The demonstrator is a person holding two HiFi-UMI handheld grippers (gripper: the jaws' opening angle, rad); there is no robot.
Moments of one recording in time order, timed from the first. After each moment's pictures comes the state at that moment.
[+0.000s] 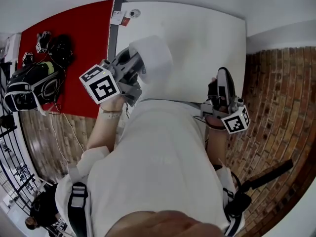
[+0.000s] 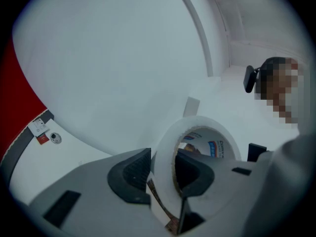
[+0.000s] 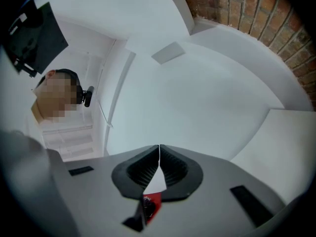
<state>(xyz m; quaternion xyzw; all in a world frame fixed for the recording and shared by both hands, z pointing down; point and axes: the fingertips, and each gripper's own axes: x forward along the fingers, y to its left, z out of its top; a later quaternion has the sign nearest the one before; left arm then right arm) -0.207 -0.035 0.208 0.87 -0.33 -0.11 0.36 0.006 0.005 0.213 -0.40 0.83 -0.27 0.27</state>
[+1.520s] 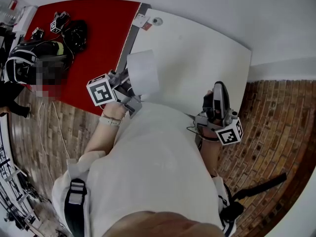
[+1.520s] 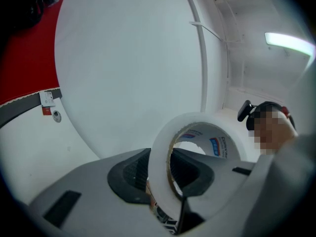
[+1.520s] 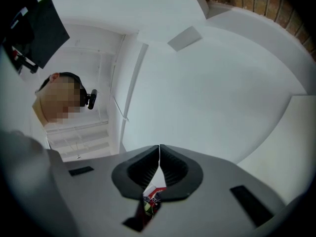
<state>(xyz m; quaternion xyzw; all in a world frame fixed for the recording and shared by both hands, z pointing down) -0.295 0.038 0.201 0.81 -0.27 -0.31 0.41 -0.088 0.038 0.184 -0.32 0.87 -0.25 0.26</state>
